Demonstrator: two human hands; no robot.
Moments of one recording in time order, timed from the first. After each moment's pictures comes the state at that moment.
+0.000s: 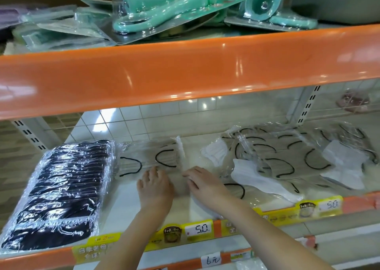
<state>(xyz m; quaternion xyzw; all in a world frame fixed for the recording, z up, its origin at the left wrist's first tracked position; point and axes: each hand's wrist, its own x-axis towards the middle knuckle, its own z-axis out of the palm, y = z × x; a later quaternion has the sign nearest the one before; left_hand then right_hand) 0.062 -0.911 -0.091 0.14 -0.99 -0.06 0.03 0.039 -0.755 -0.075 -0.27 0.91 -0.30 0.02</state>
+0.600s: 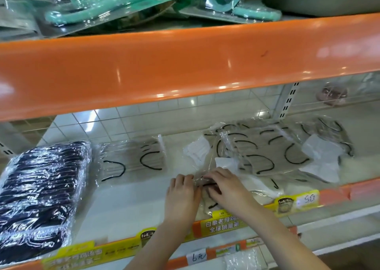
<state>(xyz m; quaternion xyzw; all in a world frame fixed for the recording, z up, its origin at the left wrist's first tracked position) 0.073 -0.813 -0.094 -0.04 -0.97 -0.19 0.10 0.048 -0.657 -0.090 -0.22 0.94 -0.25 -0.04</state>
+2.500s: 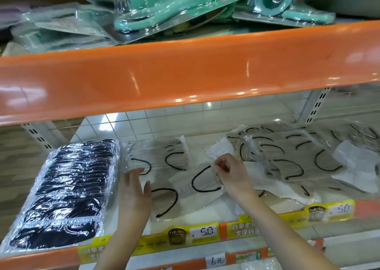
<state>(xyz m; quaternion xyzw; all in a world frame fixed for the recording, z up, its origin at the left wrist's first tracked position) 0.098 -0.957 -0.072 0.13 -0.91 -0.29 0.26 0.031 -0.722 -0.059 -0.05 0.85 -0.52 -0.01</state>
